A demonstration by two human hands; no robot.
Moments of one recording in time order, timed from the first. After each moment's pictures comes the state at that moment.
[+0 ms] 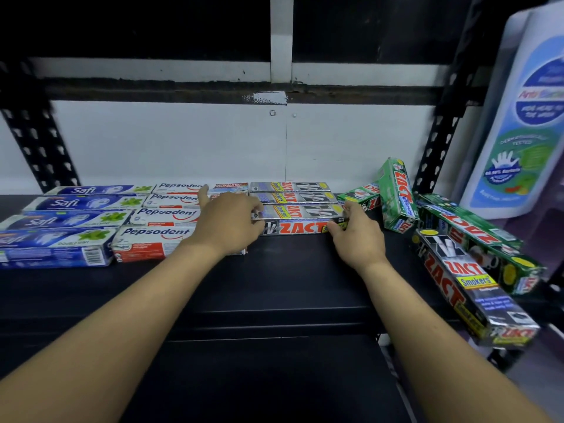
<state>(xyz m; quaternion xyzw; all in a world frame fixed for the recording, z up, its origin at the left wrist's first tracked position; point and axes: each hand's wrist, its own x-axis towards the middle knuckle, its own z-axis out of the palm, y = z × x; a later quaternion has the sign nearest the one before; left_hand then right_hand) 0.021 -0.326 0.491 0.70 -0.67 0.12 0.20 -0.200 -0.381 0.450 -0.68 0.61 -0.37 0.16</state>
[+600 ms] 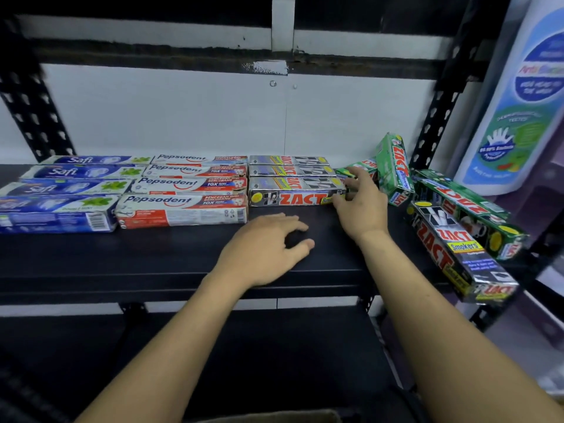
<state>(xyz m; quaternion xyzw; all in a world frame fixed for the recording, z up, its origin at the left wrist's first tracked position) -0.029 -0.264 0.449 0.61 -0.77 -0.03 0.20 -0.201 -0.370 0.449 -0.64 0.57 -0.49 0.18</state>
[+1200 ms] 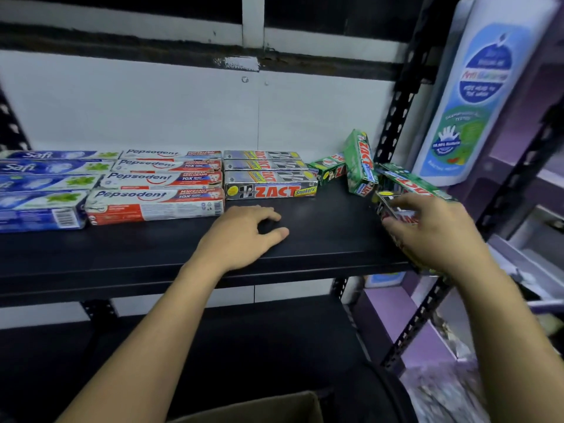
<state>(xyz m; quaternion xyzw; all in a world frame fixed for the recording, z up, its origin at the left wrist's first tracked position) -0.026 -0.260 0.453 0.61 -0.75 -0.09 0.24 -0.313 -0.247 0.494 -0.69 0.66 -0.28 -0.01</state>
